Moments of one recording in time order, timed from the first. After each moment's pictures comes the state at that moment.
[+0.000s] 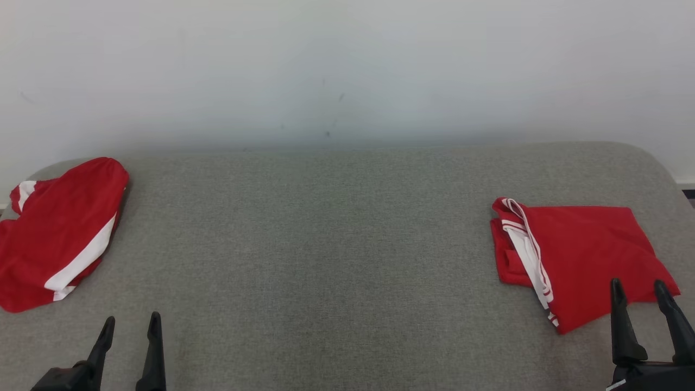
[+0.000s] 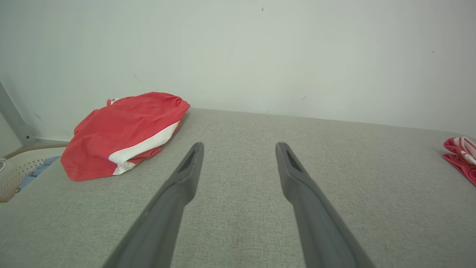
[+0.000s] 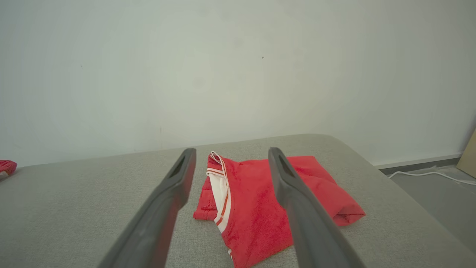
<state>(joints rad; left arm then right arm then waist) 0.07 0.27 -0.19 0.05 -0.31 0.12 -0.14 0.16 -0.36 0.04 -0.02 0.55 -0.12 -0.26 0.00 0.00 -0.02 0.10</state>
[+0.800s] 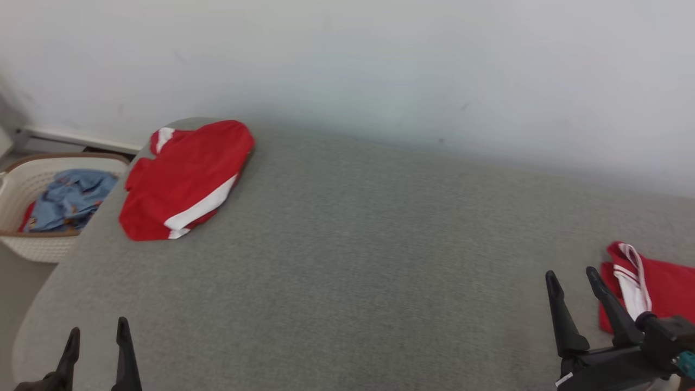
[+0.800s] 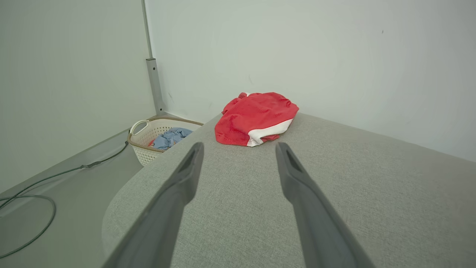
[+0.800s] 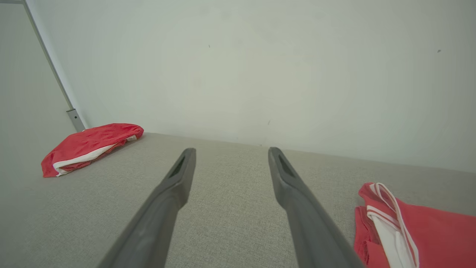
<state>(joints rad) 0.12 0.16 -0.03 0.00 -0.20 0.12 -0.08 0.06 -0.33 0.17 0.04 0.52 -0.07 -0.25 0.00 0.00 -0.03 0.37</state>
